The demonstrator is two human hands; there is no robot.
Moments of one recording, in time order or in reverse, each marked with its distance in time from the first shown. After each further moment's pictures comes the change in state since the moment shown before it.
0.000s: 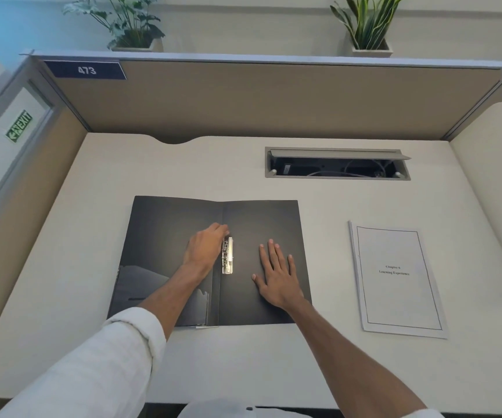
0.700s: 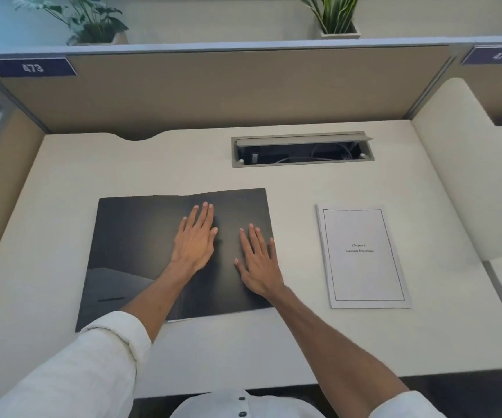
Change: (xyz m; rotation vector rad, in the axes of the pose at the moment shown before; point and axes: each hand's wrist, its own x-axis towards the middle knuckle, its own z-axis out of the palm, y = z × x) left_hand 0.003 0.046 0.029 0.062 -0.041 0.064; right_hand -0.018 0.027 -0.016 0.063 0.108 -0.020
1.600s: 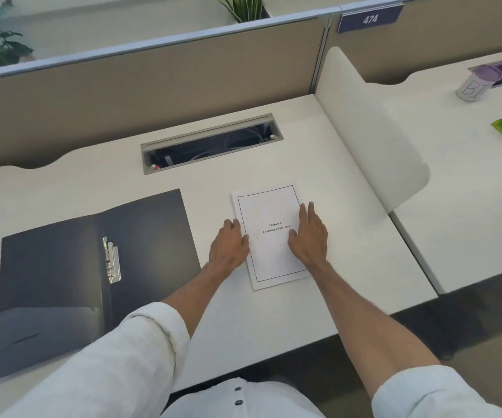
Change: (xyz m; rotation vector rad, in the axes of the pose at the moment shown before) left_hand 0.008 0.294 0.049 -0.142 -0.189 0.104; right_hand -0.108 0.269 -0.094 0.177 0.261 0.574
